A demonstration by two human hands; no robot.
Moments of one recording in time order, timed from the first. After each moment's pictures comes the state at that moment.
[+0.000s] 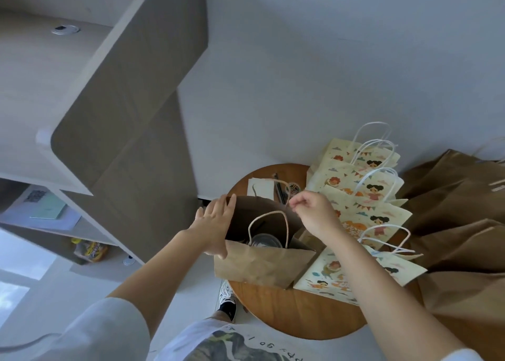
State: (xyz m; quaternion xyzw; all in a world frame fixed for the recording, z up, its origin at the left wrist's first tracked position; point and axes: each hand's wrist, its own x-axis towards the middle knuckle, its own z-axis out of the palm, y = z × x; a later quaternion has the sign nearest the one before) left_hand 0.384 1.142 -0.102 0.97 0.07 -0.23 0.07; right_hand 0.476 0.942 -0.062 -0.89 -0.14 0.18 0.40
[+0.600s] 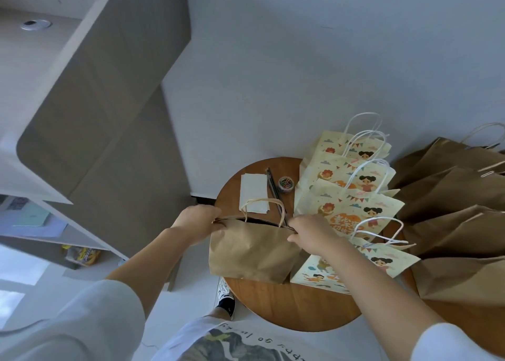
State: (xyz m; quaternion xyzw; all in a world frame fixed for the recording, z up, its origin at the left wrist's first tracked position) left_hand 0.402 1.172 -0.128 0.98 0.06 -0.17 0.12; right_hand 0.481 0.922 -0.104 -0.92 -0.33 0.22 -0.05
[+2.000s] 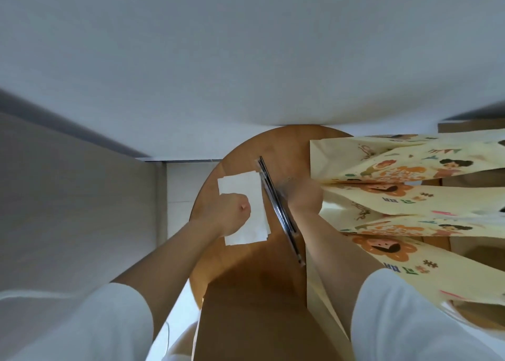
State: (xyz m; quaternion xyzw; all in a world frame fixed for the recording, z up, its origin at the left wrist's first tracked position) left_hand 0.676 1.185 -0.272 0.87 0.04 -0.37 0.32; right_hand 0.730 1.019 -0.295 -0.91 0.28 0.23 0.23
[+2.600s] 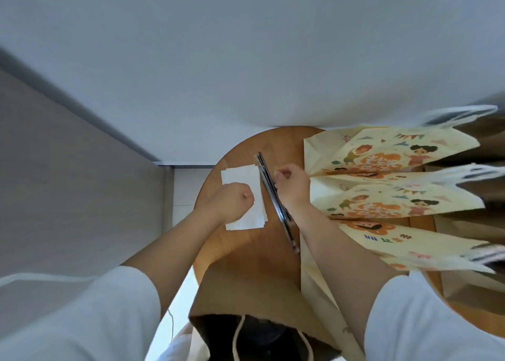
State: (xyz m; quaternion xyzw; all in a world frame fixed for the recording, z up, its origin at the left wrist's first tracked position) left_hand 0.656 1.171 -0.221 0.86 0.08 -0.35 0.35; right_hand 0.701 1.029 -0.237 -0.87 0.17 0.18 0.43
